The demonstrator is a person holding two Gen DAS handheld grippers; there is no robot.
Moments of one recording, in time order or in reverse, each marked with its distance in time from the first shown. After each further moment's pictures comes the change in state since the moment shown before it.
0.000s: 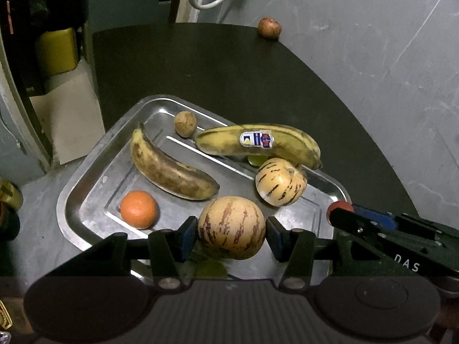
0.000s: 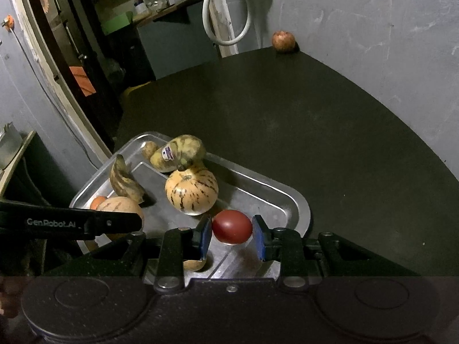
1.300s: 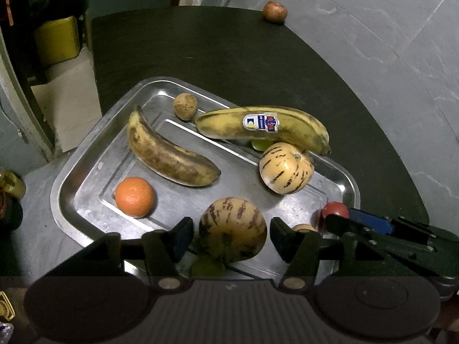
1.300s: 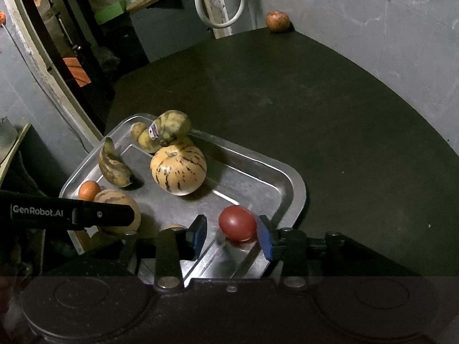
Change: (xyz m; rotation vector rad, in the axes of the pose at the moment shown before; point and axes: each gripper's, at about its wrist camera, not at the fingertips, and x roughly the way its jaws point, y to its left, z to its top) left arm 0.012 0.001 0.000 -0.006 0.060 0.017; right arm 0.008 -0.011 -0.009 0.015 0.047 0.000
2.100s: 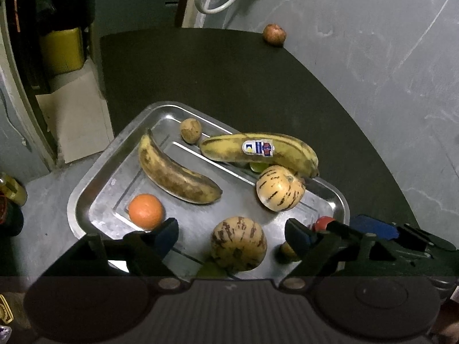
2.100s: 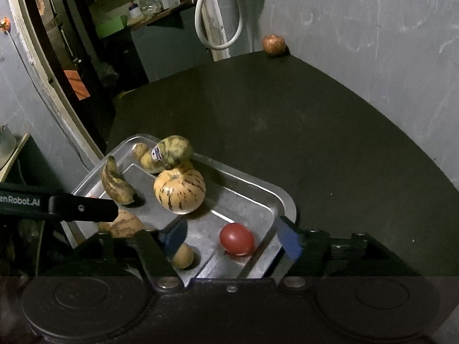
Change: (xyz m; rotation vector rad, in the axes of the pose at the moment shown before) left arm -0.026 0.000 0.003 -0.016 -0.078 0.000; right arm -0.018 0.004 0.006 -0.013 -0.084 -0.031
